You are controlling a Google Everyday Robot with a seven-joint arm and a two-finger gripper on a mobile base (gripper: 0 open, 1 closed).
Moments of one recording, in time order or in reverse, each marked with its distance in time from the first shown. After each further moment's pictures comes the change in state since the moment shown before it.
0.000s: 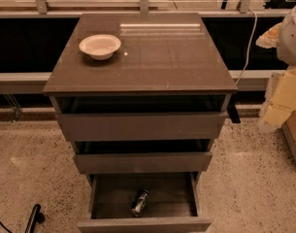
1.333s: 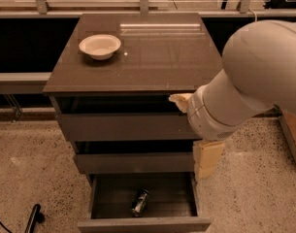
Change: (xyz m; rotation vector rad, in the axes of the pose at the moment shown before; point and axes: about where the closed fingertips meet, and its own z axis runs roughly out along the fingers) arm -0.084 0.082 0.139 -0.040 -0.136 -0.492
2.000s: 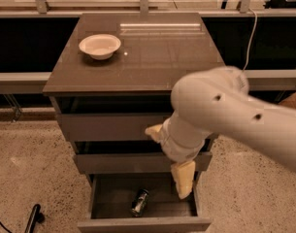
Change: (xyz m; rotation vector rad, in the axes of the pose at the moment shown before) arm -0.015 0.026 0.110 -0.177 -0.013 -0.167
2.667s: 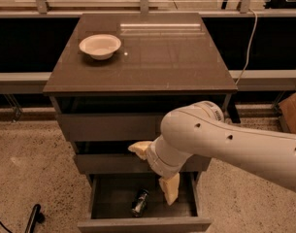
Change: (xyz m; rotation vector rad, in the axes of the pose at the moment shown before) arm -0.023 -0.006 0.084 0.050 -0.095 -0.236
